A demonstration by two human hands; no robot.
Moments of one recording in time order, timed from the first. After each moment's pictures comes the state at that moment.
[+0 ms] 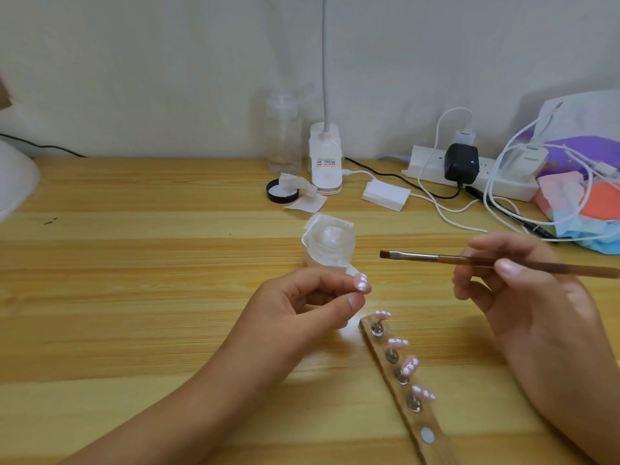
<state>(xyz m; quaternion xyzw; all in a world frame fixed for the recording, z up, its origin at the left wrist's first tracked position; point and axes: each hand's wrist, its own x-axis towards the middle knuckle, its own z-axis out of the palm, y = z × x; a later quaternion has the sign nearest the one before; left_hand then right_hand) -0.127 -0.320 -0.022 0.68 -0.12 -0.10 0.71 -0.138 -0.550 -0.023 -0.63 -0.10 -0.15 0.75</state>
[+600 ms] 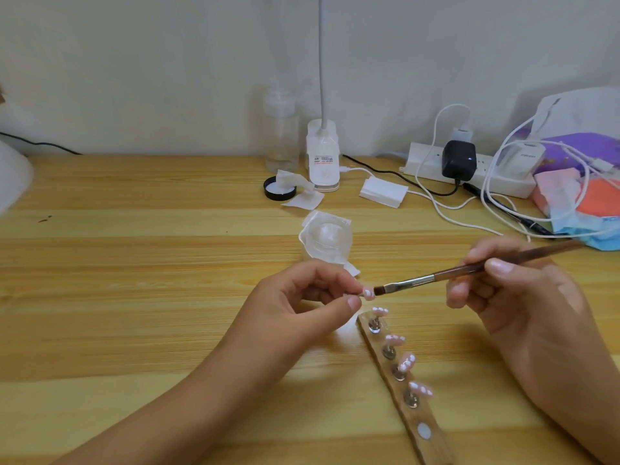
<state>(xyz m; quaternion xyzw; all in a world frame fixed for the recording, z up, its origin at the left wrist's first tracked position) -0.129 -0.321 -0.020 0.69 -0.14 -0.09 0.71 -0.140 -0.549 -0.019 -0.62 -0.09 -0.10 0.78</state>
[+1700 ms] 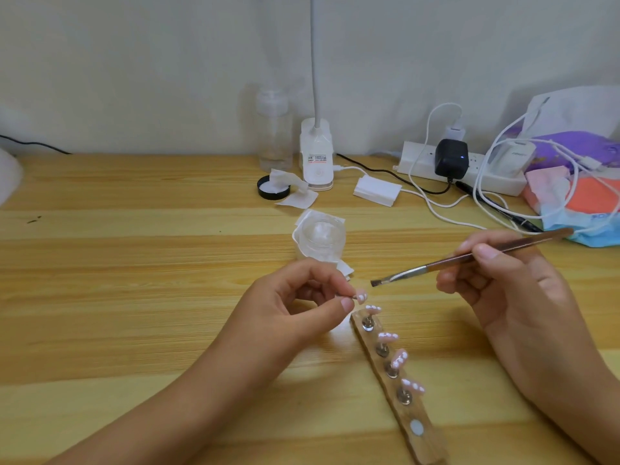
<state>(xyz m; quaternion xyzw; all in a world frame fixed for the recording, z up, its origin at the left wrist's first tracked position) -0.129 -0.320 -0.020 0.71 -0.15 -0.09 0.69 -0.136 -0.549 -0.020 -0.63 -0.07 -0.13 0.77</state>
